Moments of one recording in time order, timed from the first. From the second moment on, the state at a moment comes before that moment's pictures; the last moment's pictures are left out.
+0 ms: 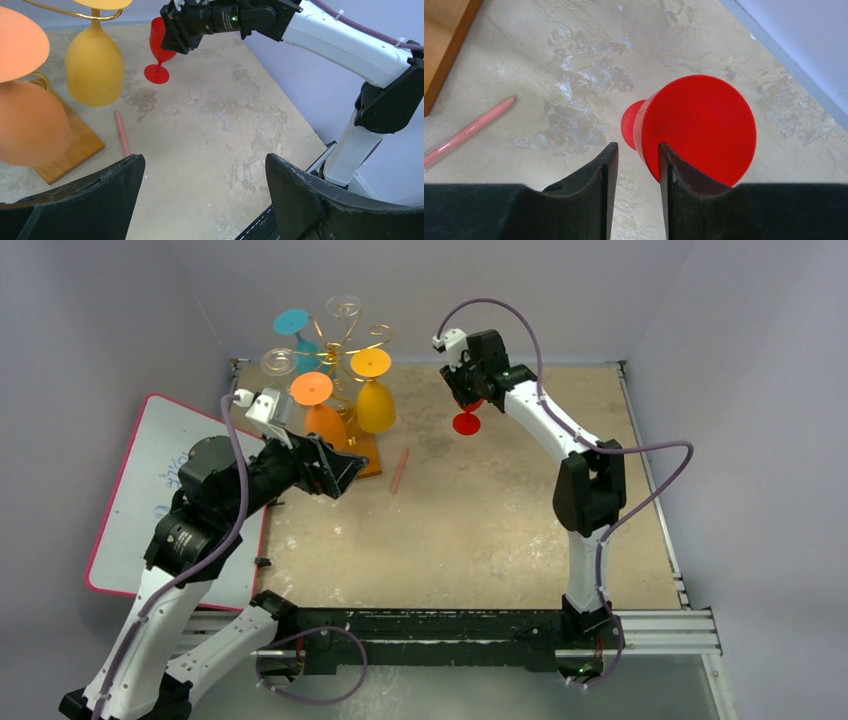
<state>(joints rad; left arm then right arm) -0.47 0.78 1.22 -0.58 0.24 -0.39 0.42 2.05 1.89 -0.53 -0.04 -0.30</state>
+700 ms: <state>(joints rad) -0.47 0.72 1.23 -0.58 0.24 -0.33 0.42 2.04 1.90 -0.56 -0.07 -0.27</state>
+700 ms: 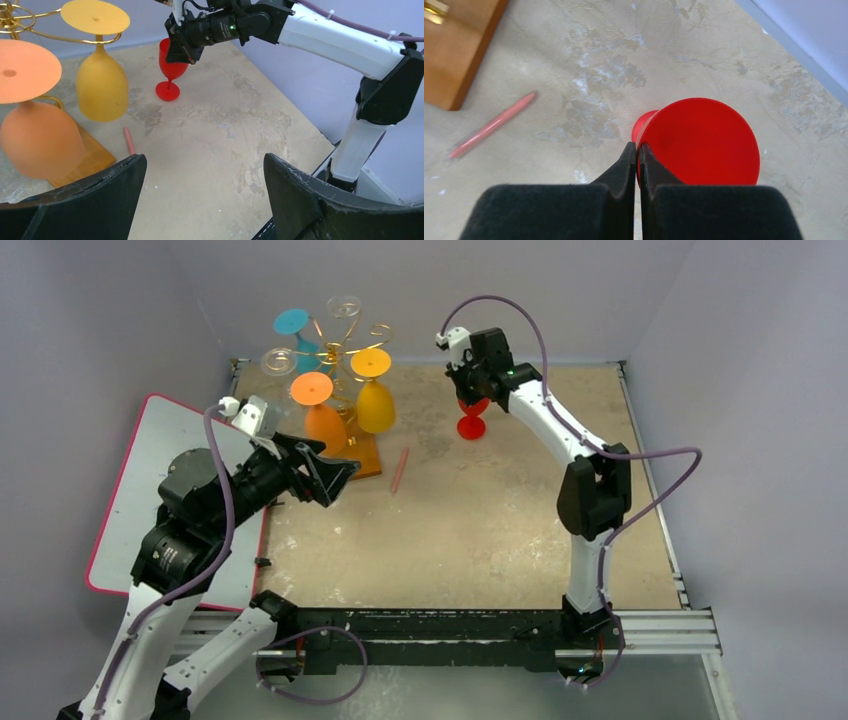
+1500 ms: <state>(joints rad) -0.47 0.58 1.03 -0.43 0.47 0.06 0.46 1.44 1.45 -0.61 -0.50 -0.03</state>
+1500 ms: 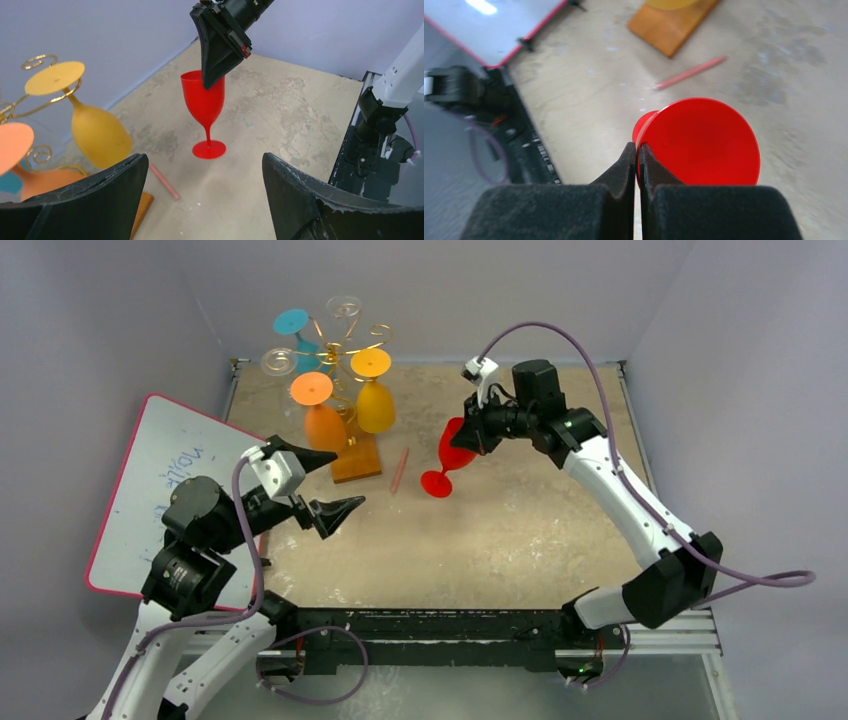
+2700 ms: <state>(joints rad) -0.47 0.61 0.97 -0.61 0.93 0.52 0.48 1.15 1.09 0.35 -1.22 0.78</state>
